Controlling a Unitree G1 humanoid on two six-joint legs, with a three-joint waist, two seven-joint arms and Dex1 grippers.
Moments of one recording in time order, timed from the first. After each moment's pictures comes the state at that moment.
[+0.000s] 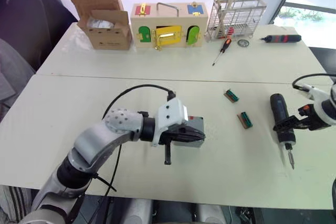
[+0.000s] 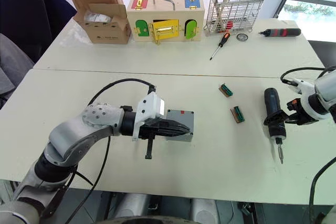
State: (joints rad) left arm -0.51 0.50 -0.35 -0.59 -0.54 0.81 -0.84; right arm -0.94 -1.22 0.62 0.53 0.24 1.35 1.25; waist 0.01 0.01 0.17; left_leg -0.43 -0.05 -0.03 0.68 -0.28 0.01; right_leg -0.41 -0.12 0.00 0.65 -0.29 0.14
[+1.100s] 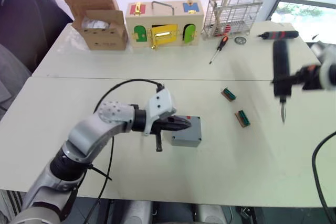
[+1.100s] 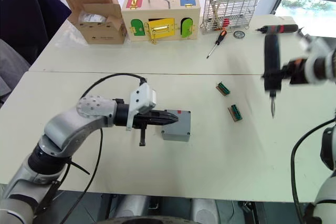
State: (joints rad) left arm -0.57 0.59 -0.30 -0.44 -0.52 0.77 -0.89; right arm -1.06 -1.07 -0.08 0.44 0.23 1.28 1.06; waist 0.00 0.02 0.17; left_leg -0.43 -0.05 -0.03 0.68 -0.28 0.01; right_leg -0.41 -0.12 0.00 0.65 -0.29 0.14
